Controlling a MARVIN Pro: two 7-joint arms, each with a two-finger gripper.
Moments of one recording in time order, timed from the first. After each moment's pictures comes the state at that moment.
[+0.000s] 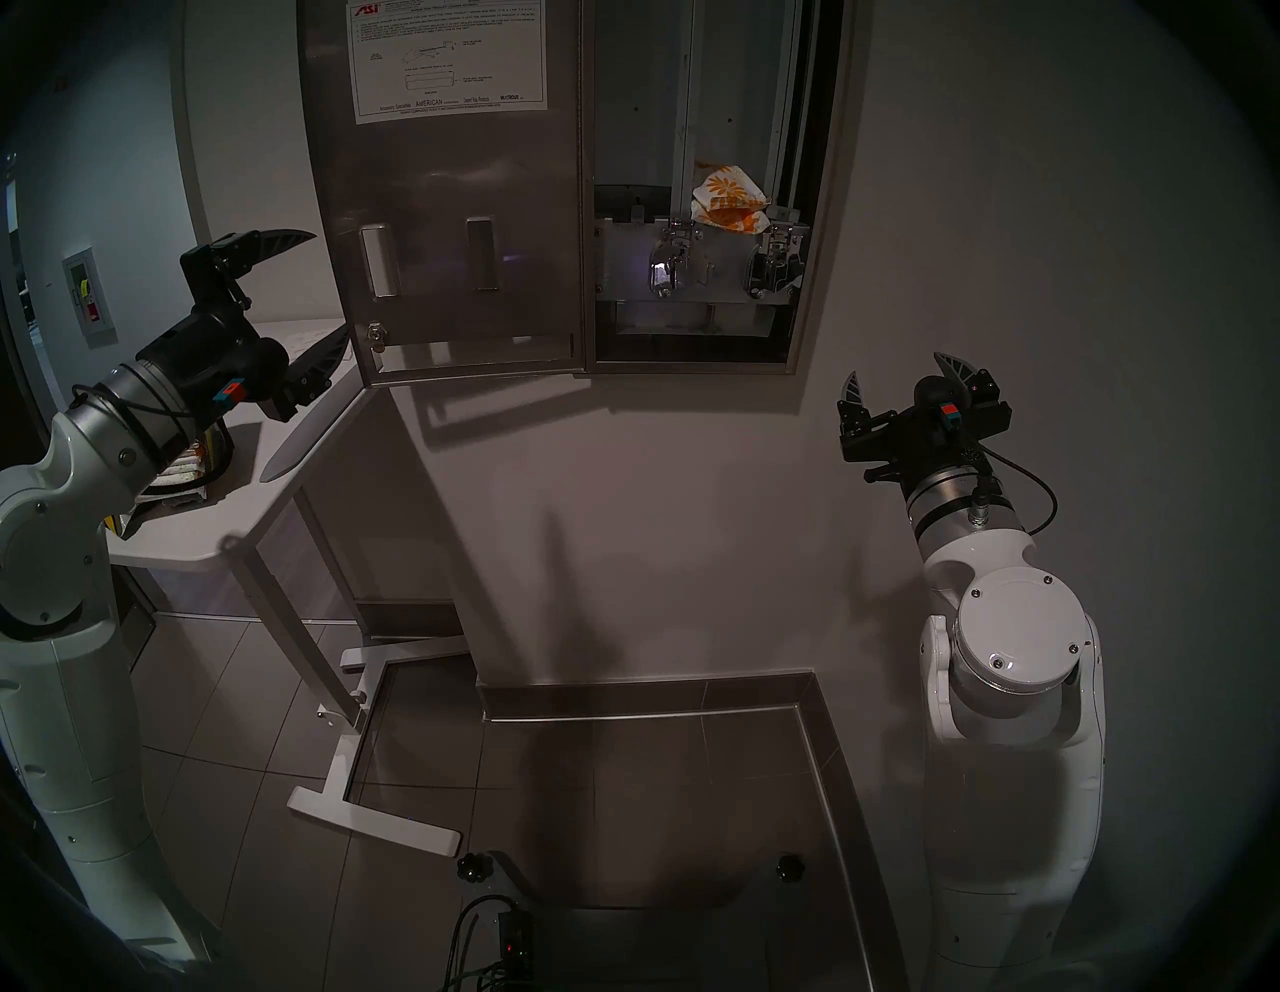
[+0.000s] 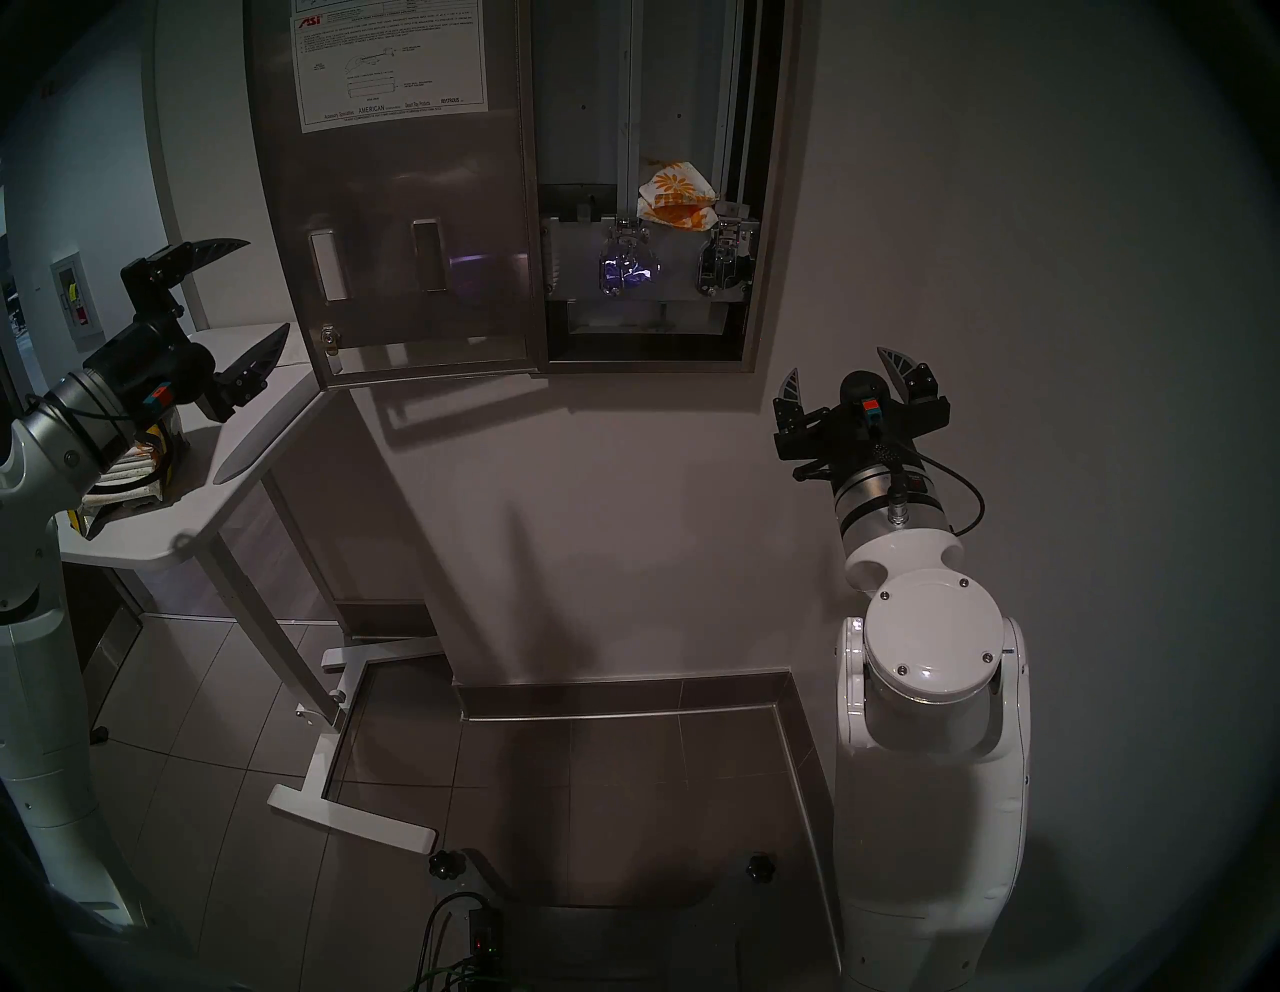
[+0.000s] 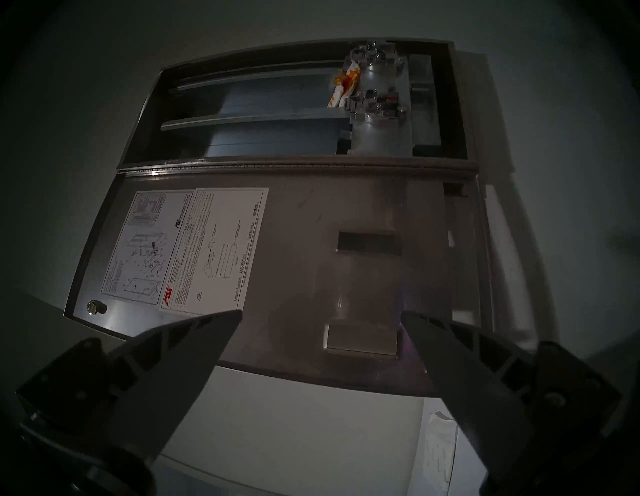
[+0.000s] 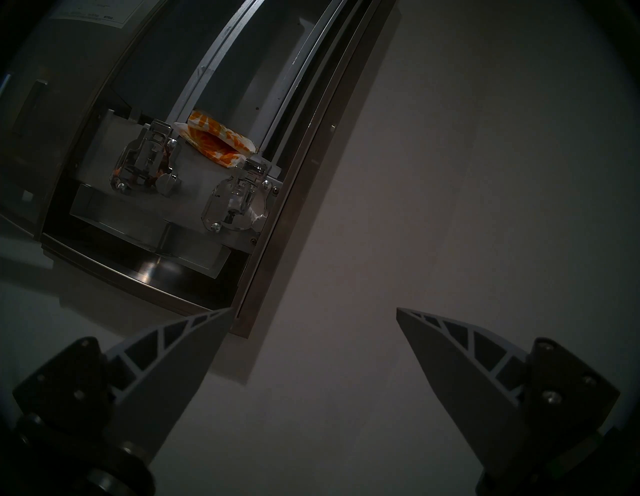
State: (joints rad) left arm 1.53 -1.18 -2.19 -2.21 0.55 -0.38 -0.78; right arm -1.73 -1.62 1.67 -2.27 -0.44 0.24 0.17
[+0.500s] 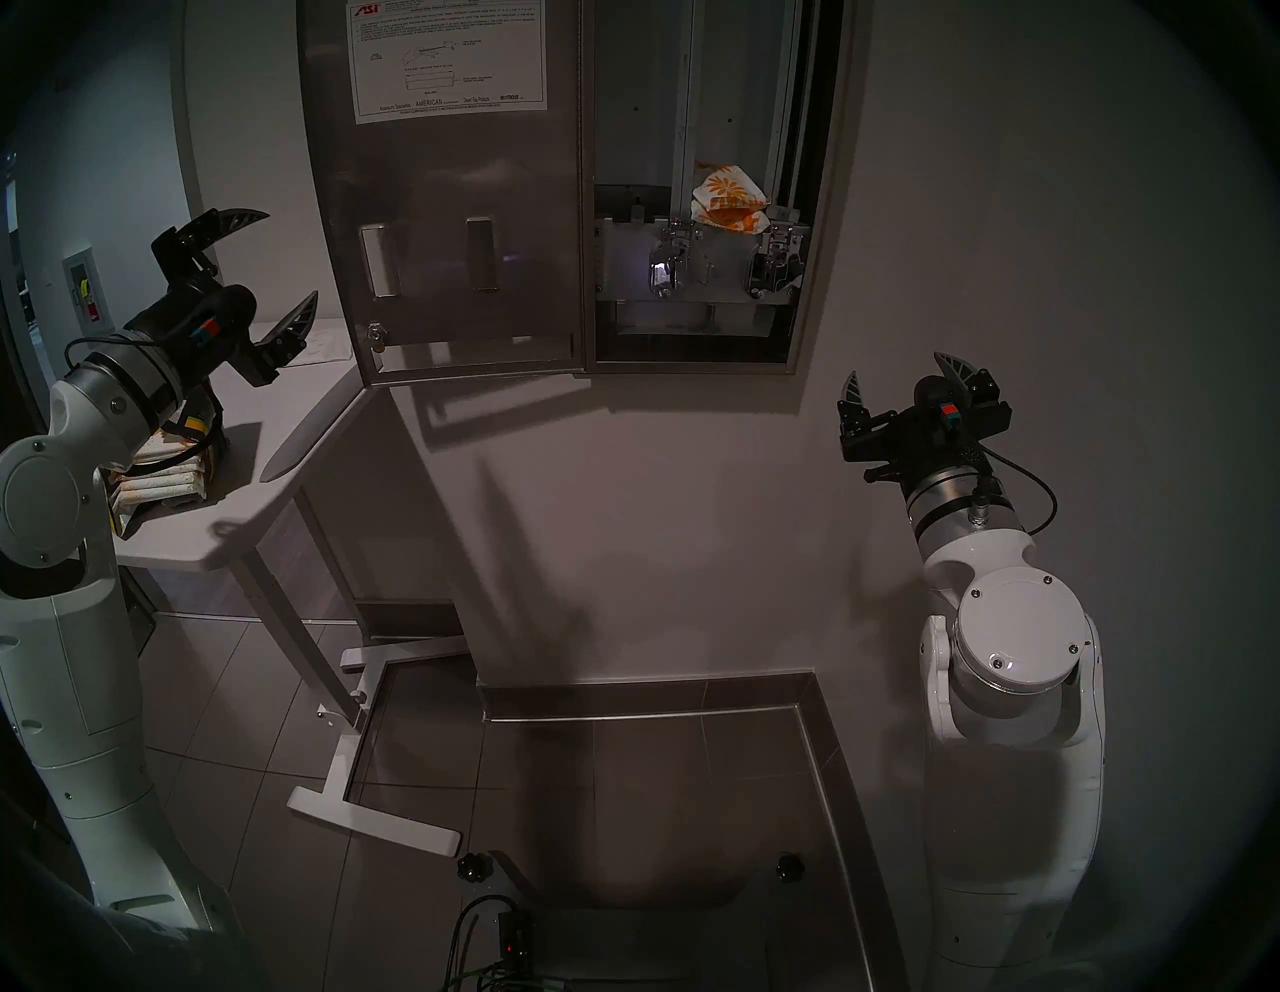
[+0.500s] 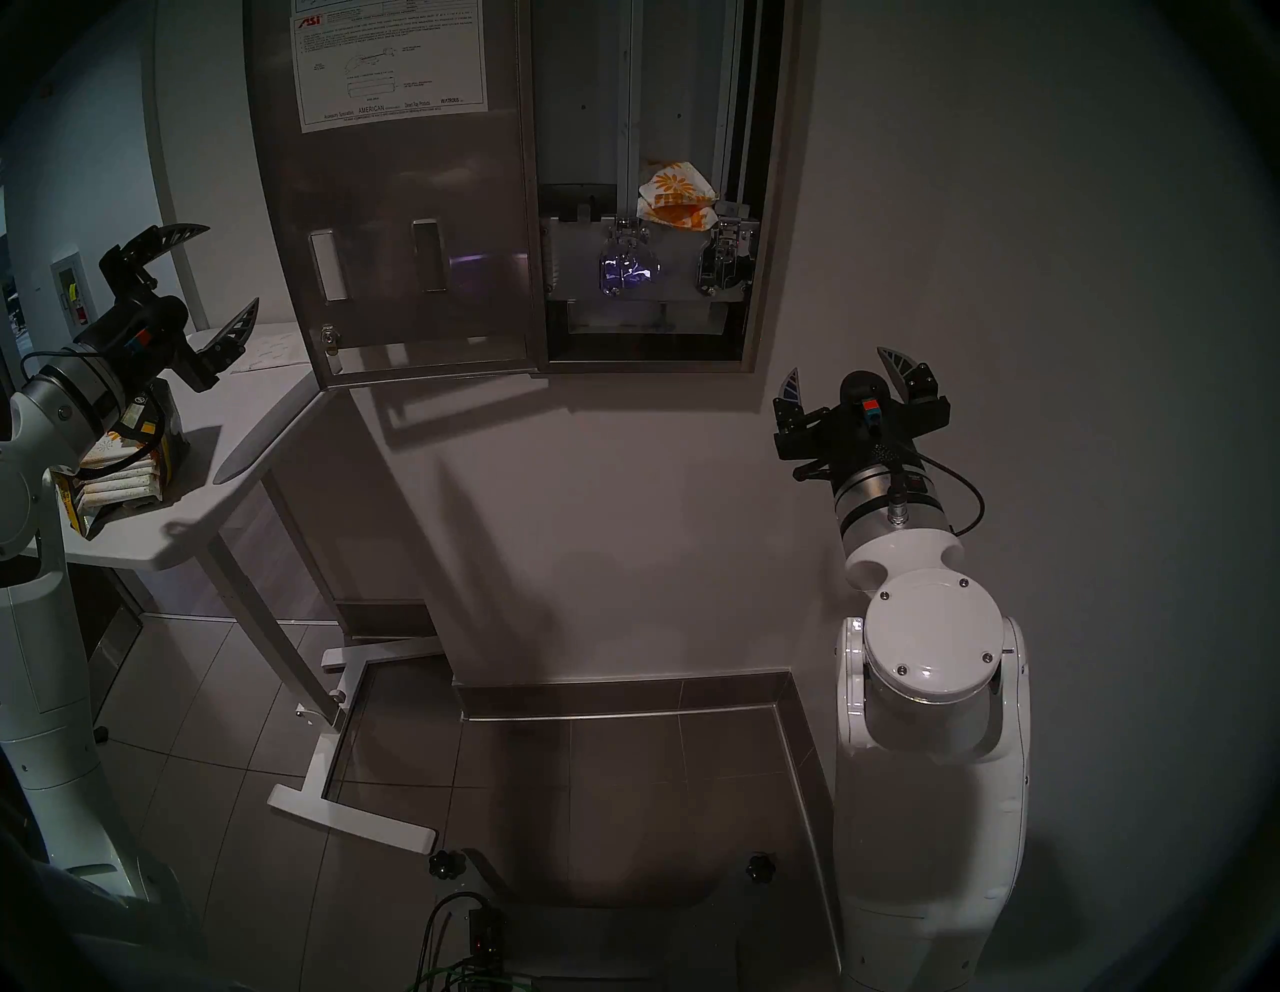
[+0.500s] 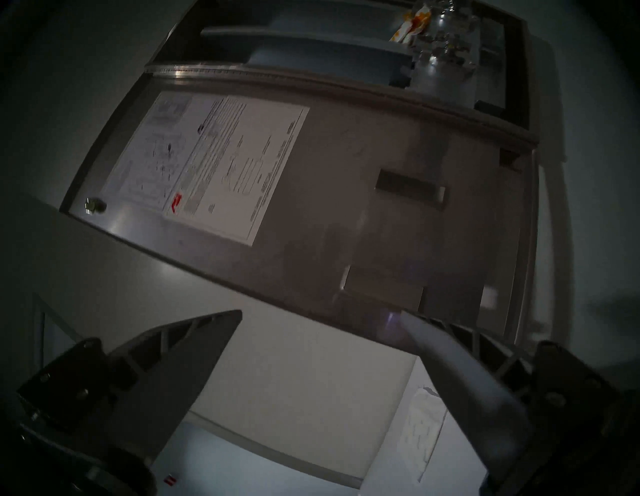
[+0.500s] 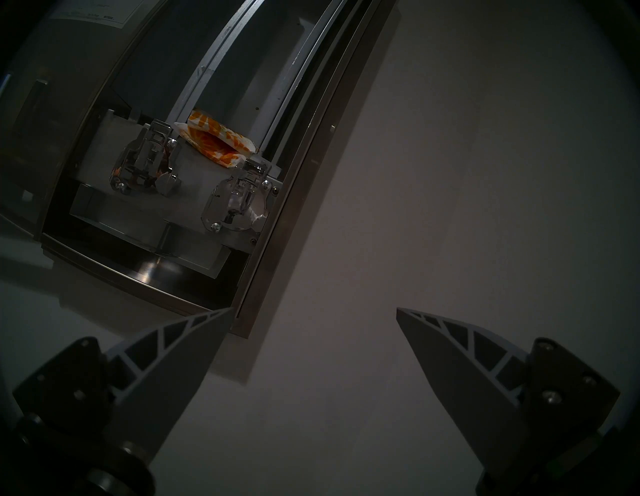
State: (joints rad) left arm 1.42 -1.17 -2.20 -2.11 0.47 -0.14 -0.83; right arm -1.73 -1.62 1.67 -2.27 -0.44 0.24 0.17
